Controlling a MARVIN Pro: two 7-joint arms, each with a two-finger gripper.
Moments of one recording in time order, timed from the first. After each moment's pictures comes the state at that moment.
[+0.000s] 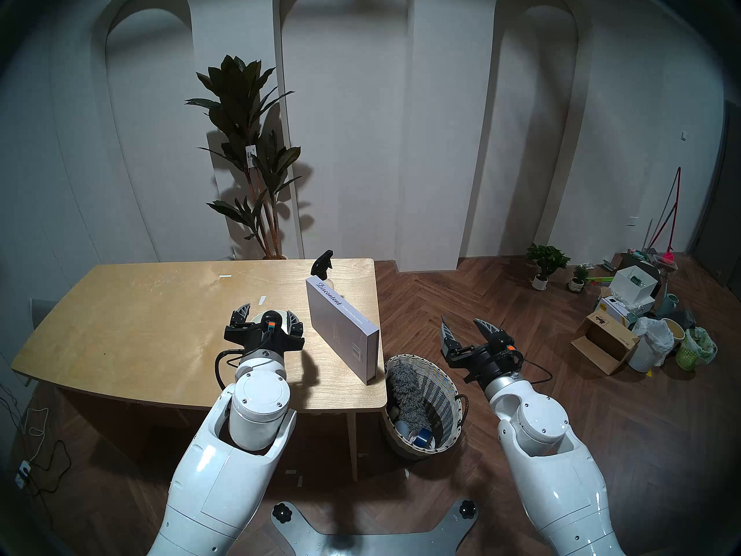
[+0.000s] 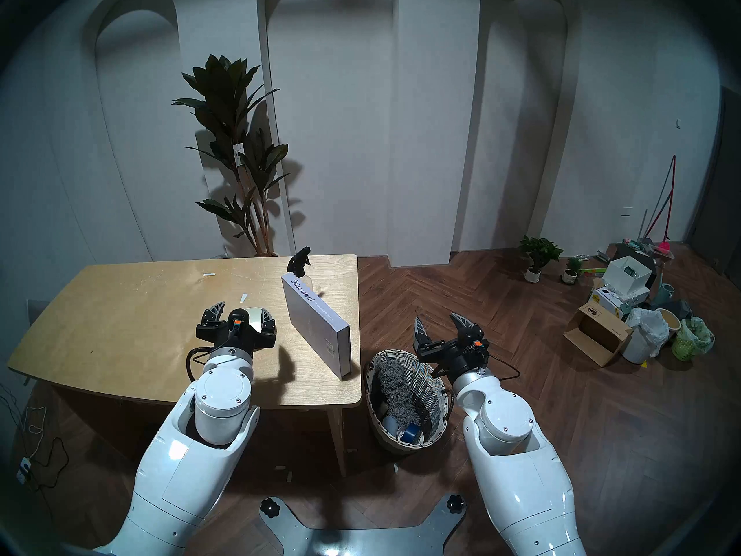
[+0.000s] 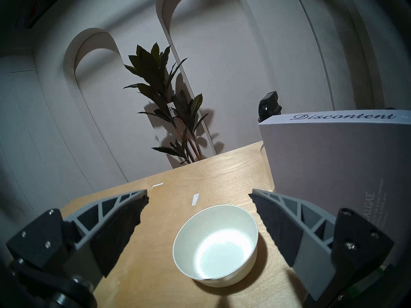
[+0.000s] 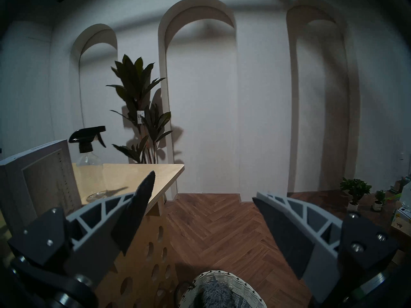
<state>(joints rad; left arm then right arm) 1.69 -1.33 -1.36 -1.85 0.13 0.39 0.39 -1.74 -1.34 1.53 -1.70 0.26 -0.01 0.22</state>
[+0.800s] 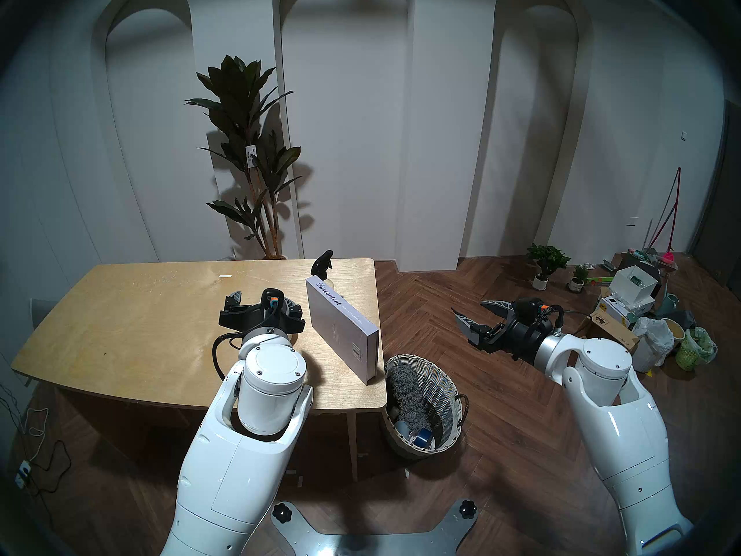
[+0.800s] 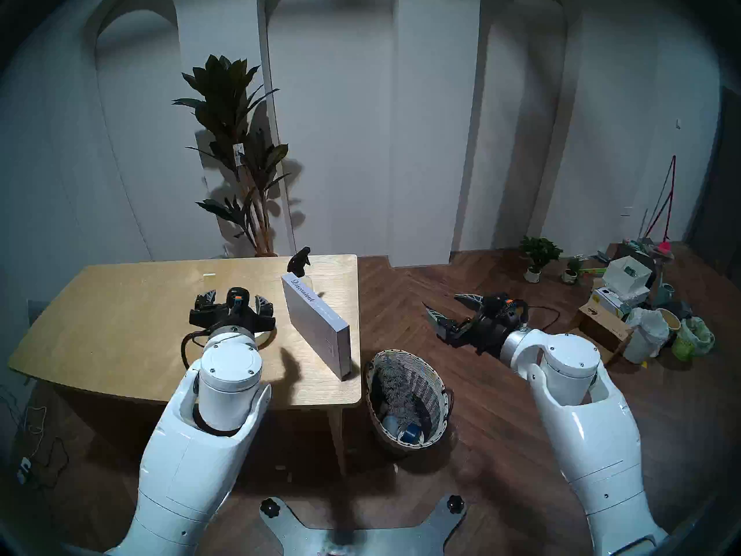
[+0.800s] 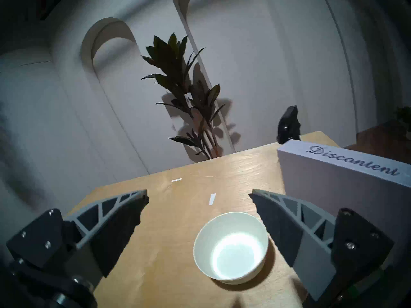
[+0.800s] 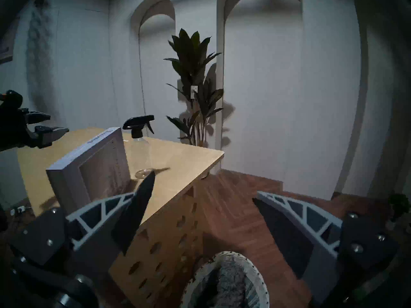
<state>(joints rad) 1.63 -1.42 -1.34 -1.96 0.18 0.65 0.52 -1.66 -1.08 1.66 -1.80 0.43 0.38 0.62</state>
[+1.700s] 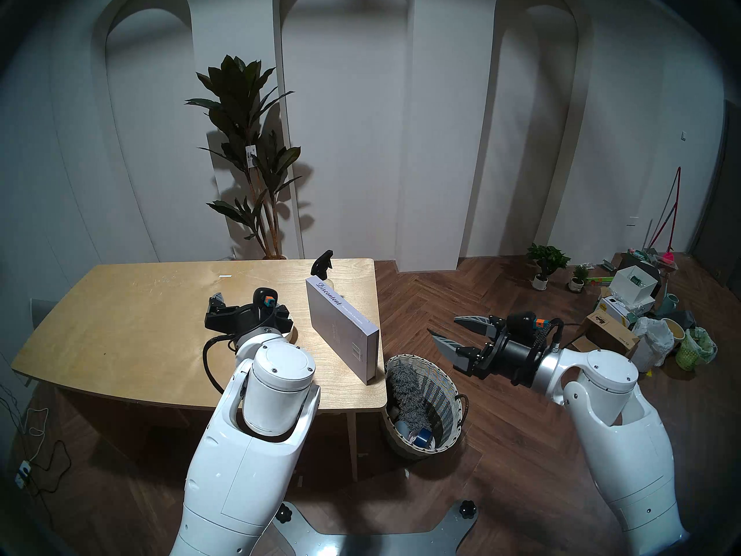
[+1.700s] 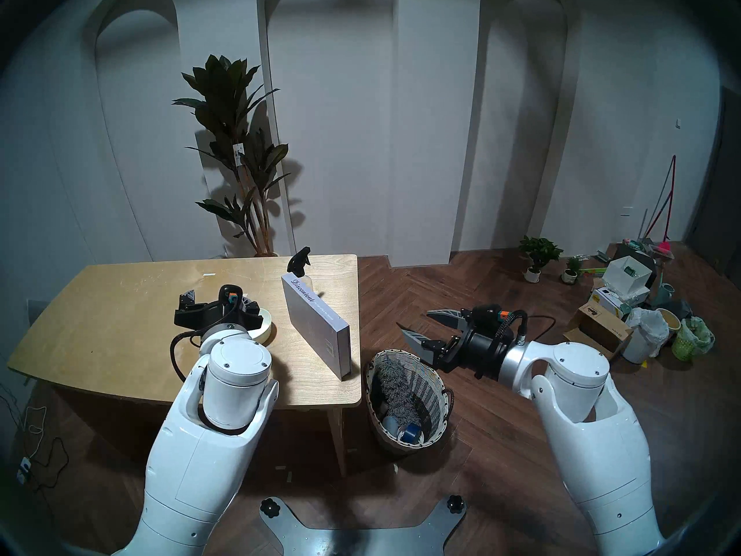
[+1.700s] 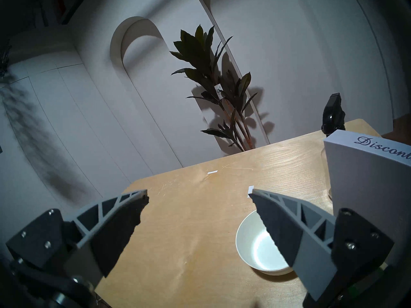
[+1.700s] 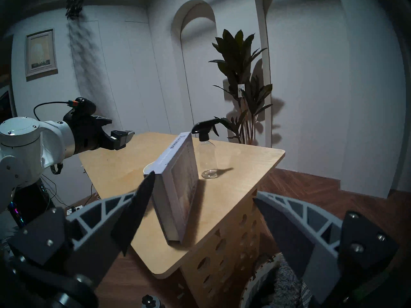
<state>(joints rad) 1.66 -1.44 -1.33 -1.98 0.24 0.72 0.64 -1.80 -1.13 1.62 -1.98 0.47 0.35 0.70</state>
